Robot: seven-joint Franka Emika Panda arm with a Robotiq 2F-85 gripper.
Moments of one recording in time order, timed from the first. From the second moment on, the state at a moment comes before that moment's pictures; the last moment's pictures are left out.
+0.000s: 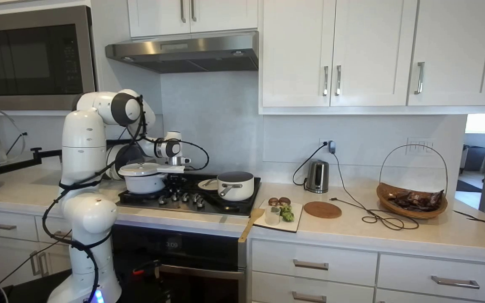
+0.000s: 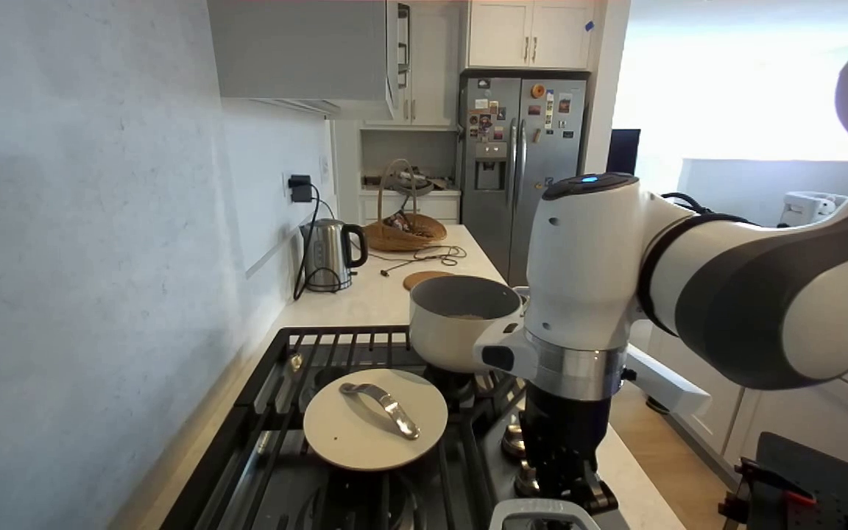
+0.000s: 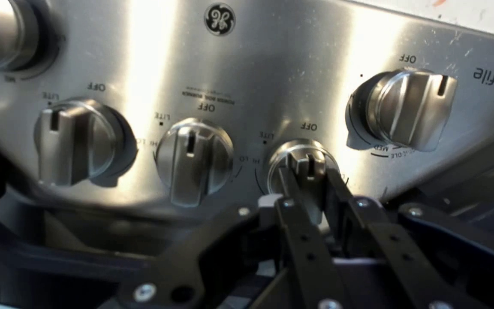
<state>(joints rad) 0.39 0.10 0.37 -2.21 -0.02 2.28 -0.23</state>
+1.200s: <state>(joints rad) 0.34 0.19 0.37 -2.08 0.09 2.10 -1.06</state>
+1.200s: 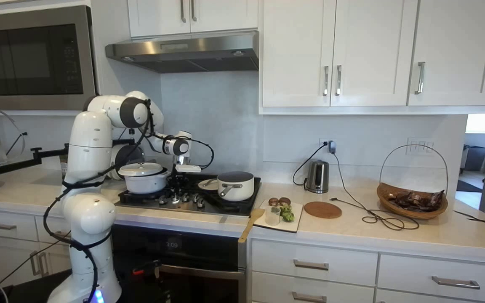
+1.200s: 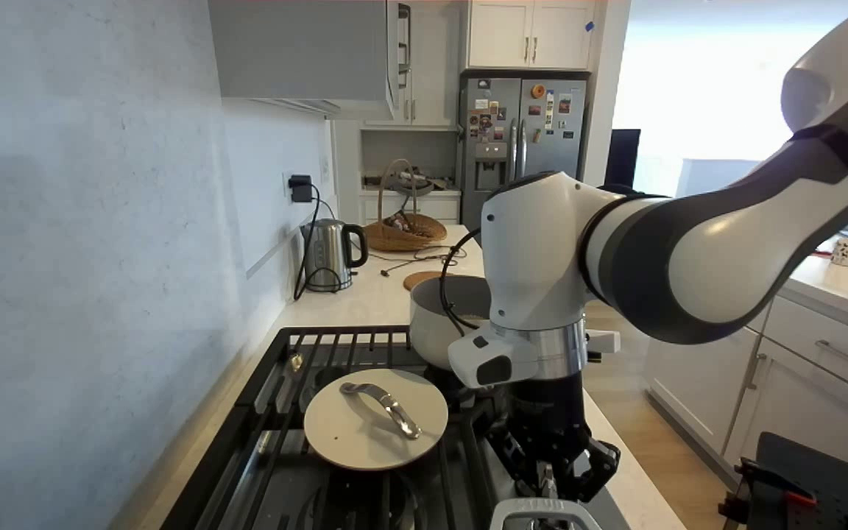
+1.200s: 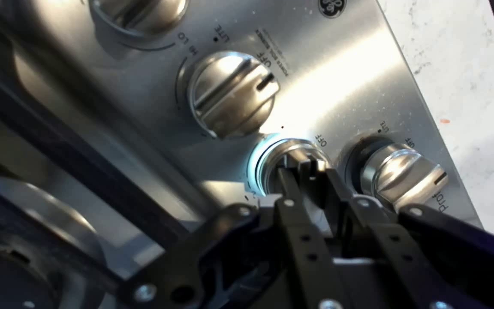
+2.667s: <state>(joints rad) 0.32 0.26 0.38 -1.97 0.11 1.96 -1.65</state>
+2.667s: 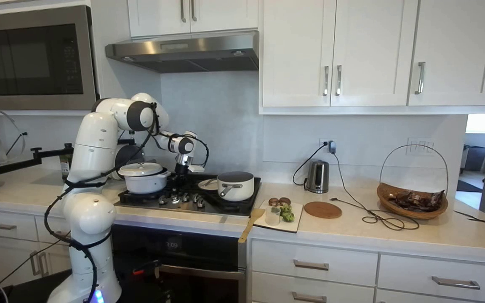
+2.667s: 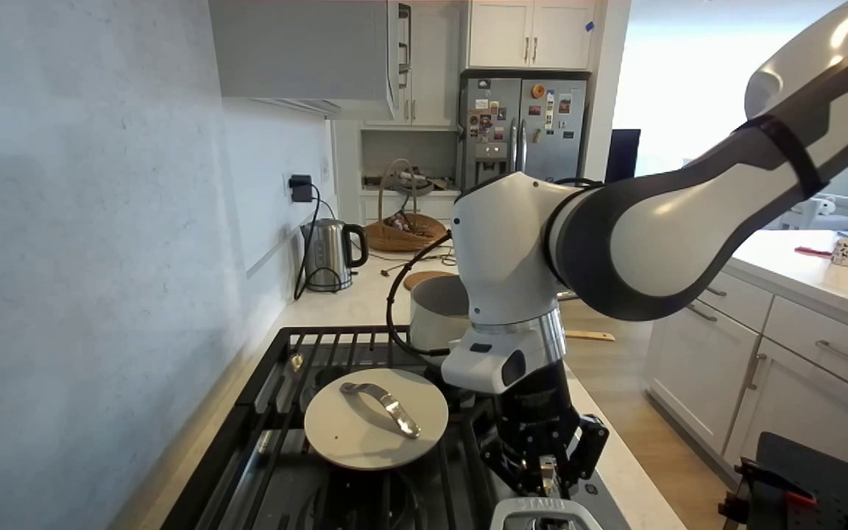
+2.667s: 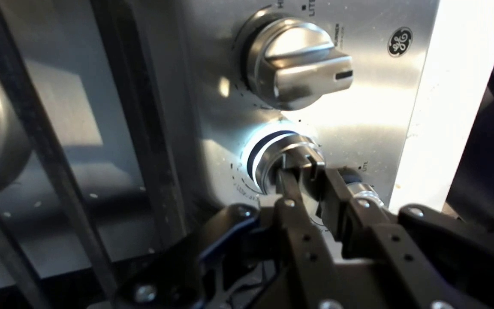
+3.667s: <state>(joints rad) 0.32 0.26 0.38 -1.96 0.11 1.94 -1.77</state>
